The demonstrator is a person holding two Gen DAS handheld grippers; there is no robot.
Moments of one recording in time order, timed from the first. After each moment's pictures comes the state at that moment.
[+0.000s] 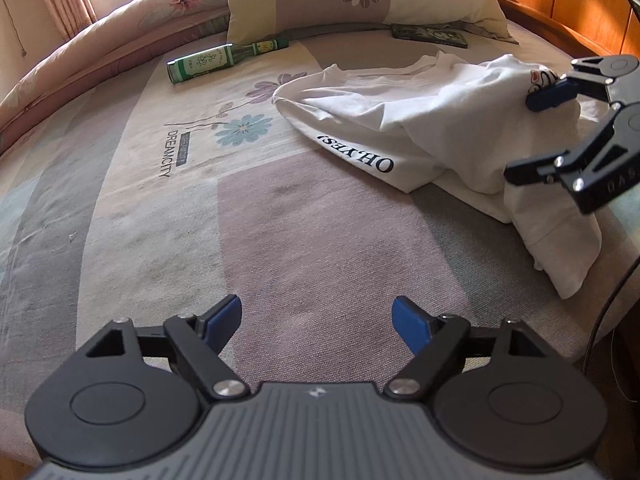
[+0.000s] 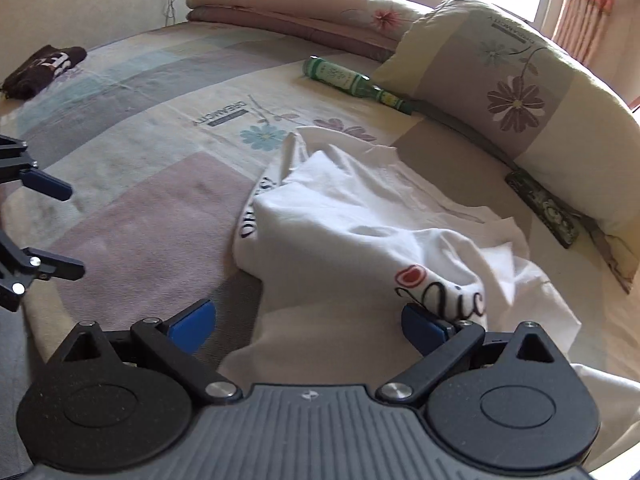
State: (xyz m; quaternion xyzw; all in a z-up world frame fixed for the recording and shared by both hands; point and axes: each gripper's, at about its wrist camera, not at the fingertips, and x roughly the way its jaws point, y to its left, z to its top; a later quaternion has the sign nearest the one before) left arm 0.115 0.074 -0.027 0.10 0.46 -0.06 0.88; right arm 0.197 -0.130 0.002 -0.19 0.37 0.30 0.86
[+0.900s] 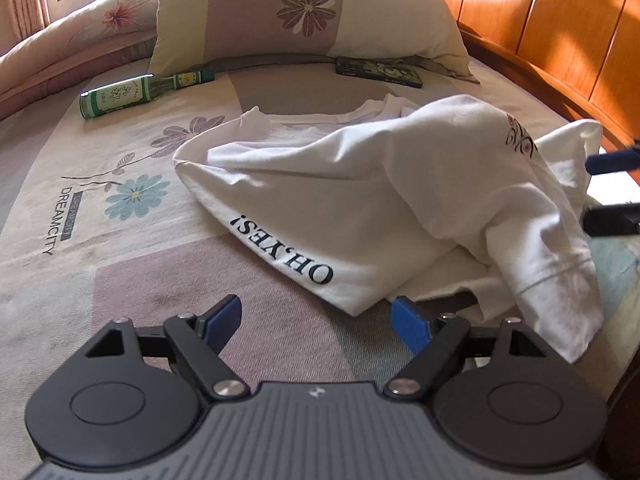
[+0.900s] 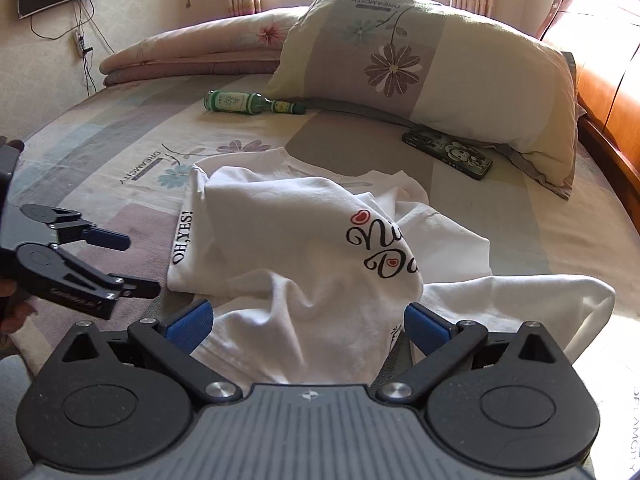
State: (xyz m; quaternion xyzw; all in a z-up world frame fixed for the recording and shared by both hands) left arm 0.205 0.027 -0.049 0.03 0.42 -0.14 0.90; right arm 0.177 -0.220 0.014 -0.06 0.38 0.22 0.90
